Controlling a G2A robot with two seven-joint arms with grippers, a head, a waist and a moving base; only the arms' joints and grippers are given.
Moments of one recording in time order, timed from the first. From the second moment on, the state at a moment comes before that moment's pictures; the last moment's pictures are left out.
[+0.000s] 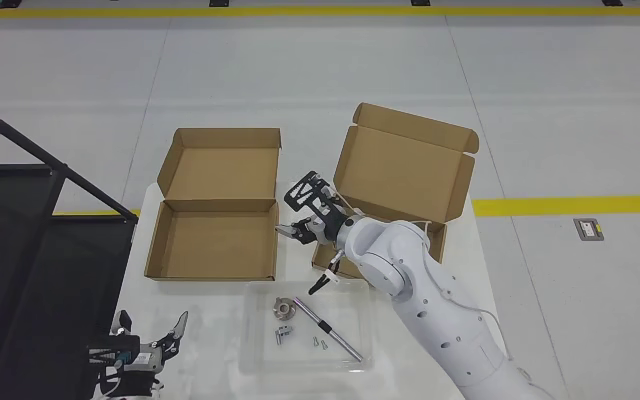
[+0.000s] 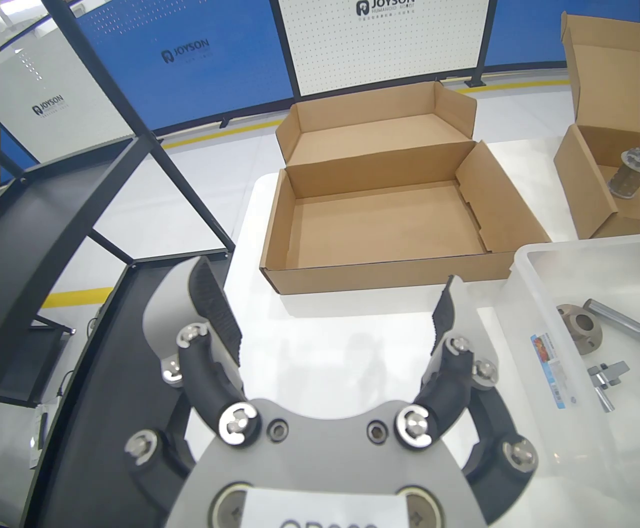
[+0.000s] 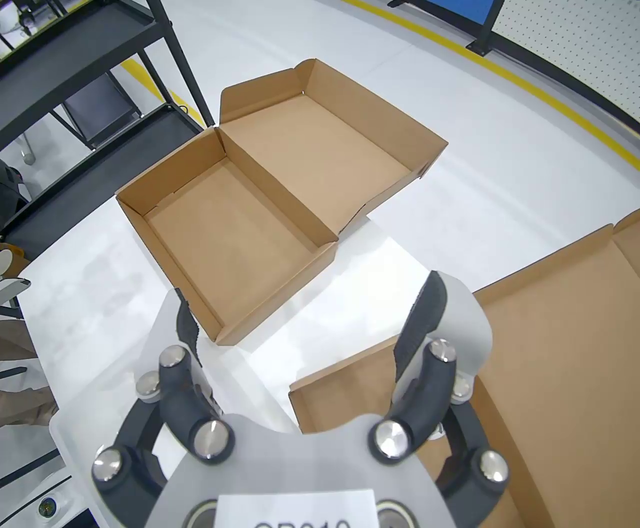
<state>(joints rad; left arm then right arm) 1.83 -1.18 -1.69 -1.85 1.34 0.11 0.28 -0.59 -1.48 0.94 -1.38 -1.15 -0.25 0.62</state>
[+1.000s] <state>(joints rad) 1.81 -1.18 -1.70 -1.88 1.30 0.03 0.28 -0.69 -1.47 0.93 -1.63 -1.27 -0.37 0.47</state>
